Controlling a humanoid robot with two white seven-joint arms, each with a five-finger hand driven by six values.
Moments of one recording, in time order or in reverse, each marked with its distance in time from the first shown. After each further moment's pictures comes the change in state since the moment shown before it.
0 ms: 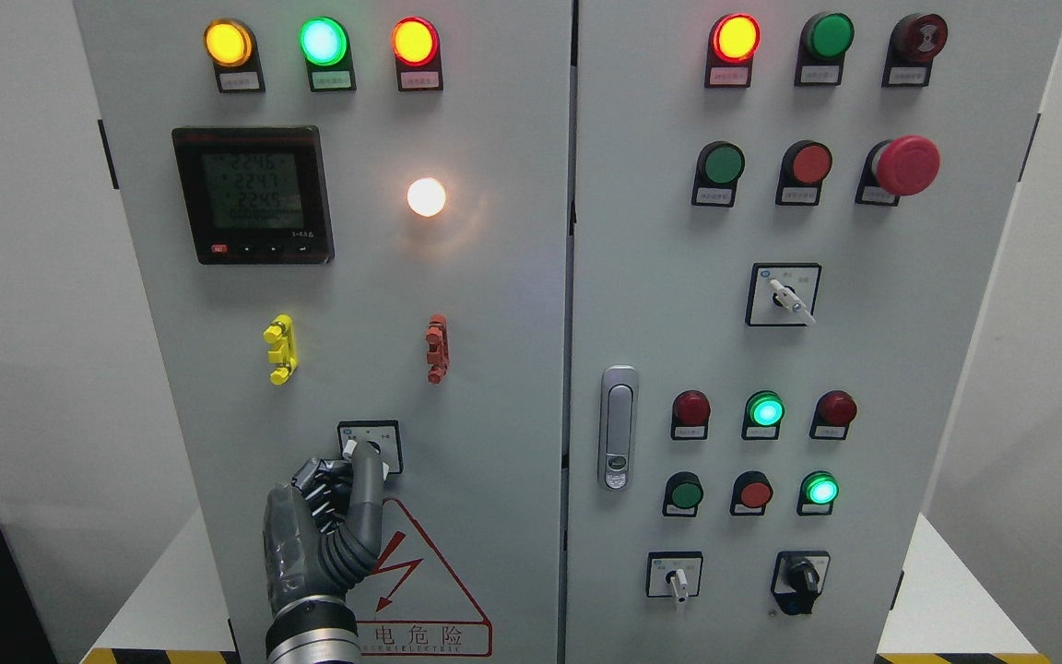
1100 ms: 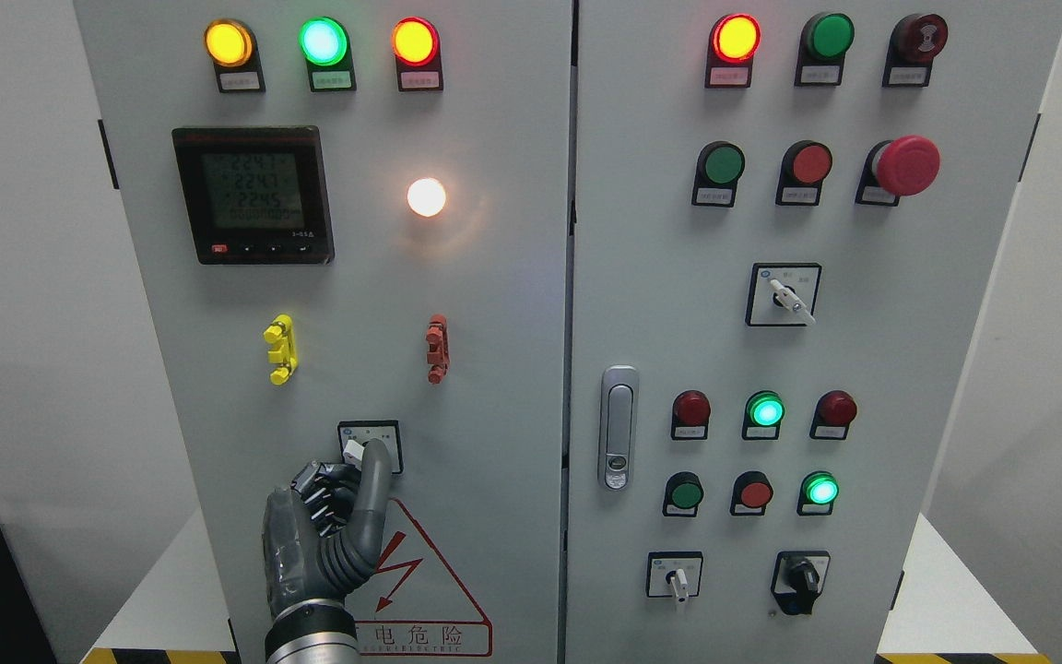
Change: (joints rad) left arm 0.014 0.002 0.000 -0.002 0.000 -0.008 0.000; right arm 0.000 0.000 0.000 0.000 0.000 0.000 0.000
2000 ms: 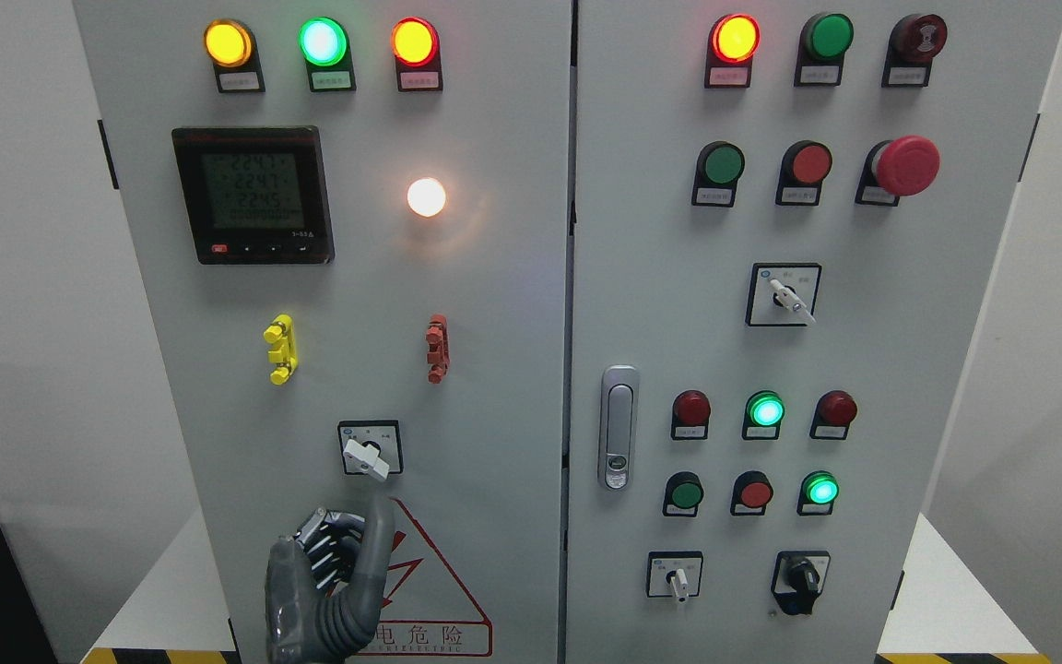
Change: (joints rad) left arm 0.220 0.019 0.003 -0.005 0.000 -0.301 -0.081; right arm 0.000 -0.001 0.000 0.000 0.000 0.000 0.000
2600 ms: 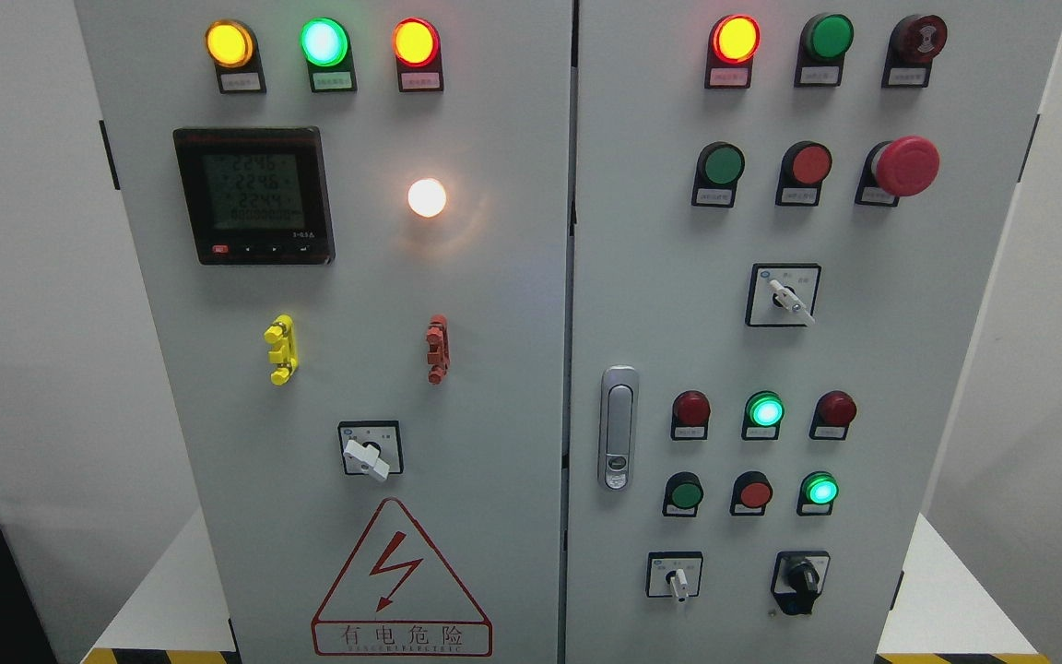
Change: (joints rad) left arm 0.376 0.070 0.128 0.301 0.060 -0.635 -0.139; right arm 0.000 0.000 0.000 0.000 0.000 0.000 0.000
